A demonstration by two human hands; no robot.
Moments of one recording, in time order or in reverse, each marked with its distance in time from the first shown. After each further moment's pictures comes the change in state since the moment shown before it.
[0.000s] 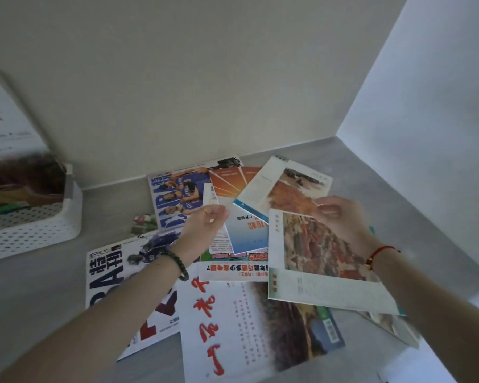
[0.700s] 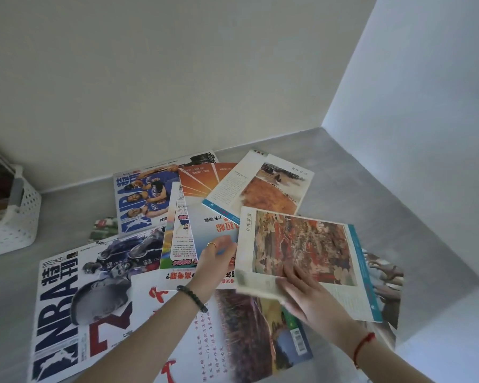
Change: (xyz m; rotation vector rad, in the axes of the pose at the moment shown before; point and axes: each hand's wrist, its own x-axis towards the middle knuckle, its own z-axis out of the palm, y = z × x) left_hand -0.009 -0.020 0.116 -0.321 -0.010 -0.259; right_hand -0.068 0.130 0.017 -0.785 -0.326 -0.633
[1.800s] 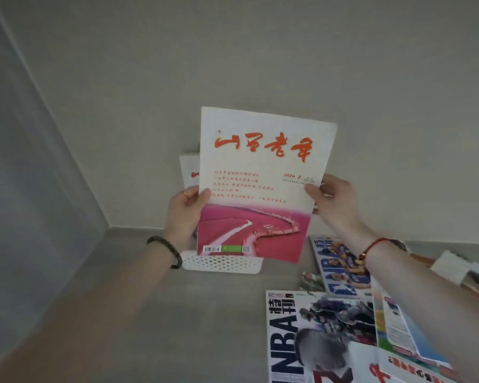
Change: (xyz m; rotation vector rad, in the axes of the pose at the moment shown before) left_hand -0.119 0.140 -0.446 -0.085 0.657 0.490; right_hand 0.284 -0.367 -0.200 1.057 0.451 -0.025
